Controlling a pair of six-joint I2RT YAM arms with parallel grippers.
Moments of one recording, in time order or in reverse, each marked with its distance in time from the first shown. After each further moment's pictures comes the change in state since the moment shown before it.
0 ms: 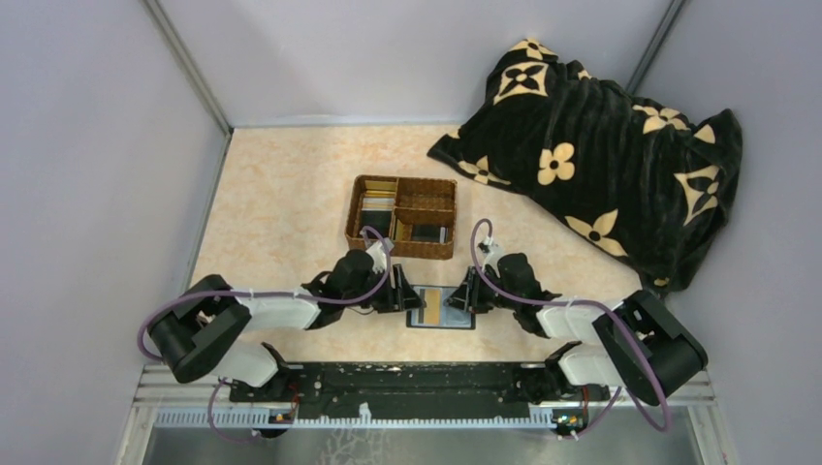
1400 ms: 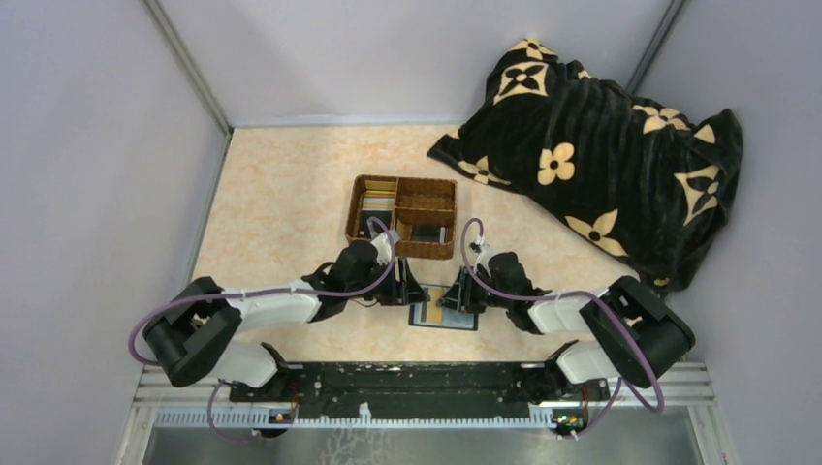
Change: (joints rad) left arm -0.002 -0.037 0.097 -0.151 -0.014 0.081; right arm 0.062 0.097 0.033 0.069 0.015 0.036
